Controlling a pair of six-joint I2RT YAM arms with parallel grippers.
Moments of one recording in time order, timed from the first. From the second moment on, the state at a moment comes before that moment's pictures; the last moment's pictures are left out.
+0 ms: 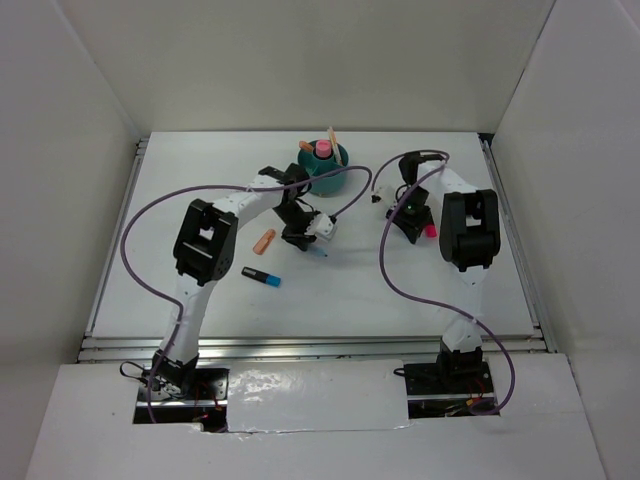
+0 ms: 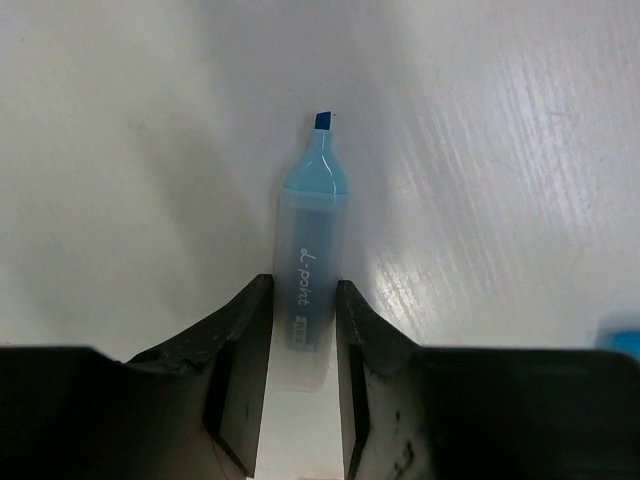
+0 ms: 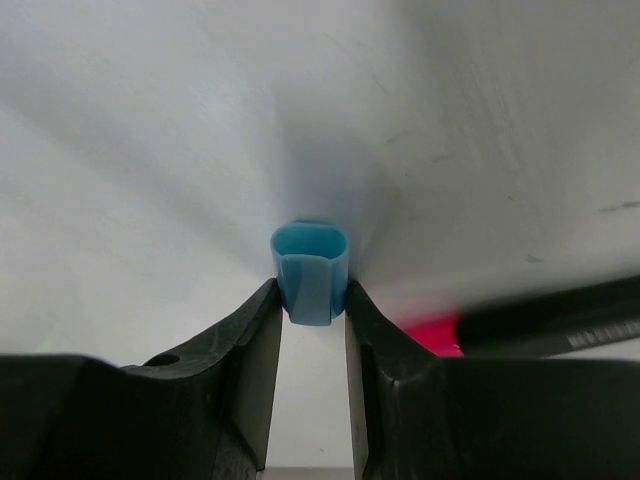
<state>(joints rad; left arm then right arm) -0.48 2.30 1.88 -1.06 0.59 1.48 0.11 2.21 1.72 -1.12 -0.06 -0.87</state>
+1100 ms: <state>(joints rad) -0.48 1.70 0.68 0.88 0.35 1.12 0.24 2.10 1.78 -1.33 -0.91 -0.68</state>
